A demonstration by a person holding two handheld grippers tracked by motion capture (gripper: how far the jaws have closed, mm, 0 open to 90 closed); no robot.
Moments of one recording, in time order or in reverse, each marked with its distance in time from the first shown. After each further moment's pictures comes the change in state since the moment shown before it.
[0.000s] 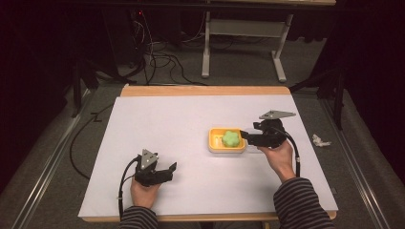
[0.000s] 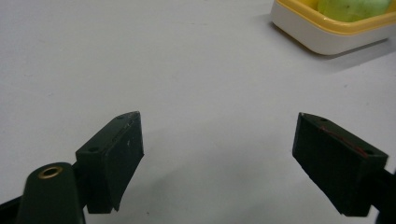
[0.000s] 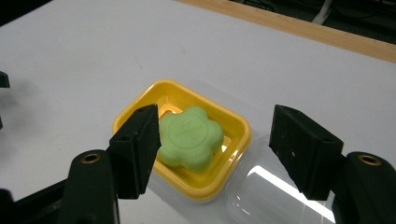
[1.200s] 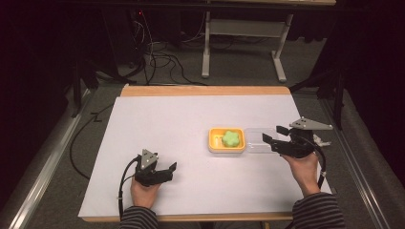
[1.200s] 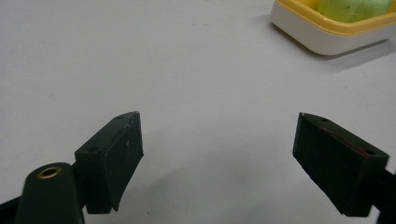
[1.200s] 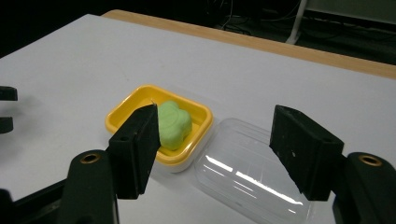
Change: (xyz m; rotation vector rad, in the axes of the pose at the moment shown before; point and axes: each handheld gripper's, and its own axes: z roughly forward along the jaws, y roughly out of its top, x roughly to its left) left arm 0.001 0.001 0.000 0.003 0.003 -0.006; right arm -0.019 -0.029 -0.064 -0.125 -0.053 0.047
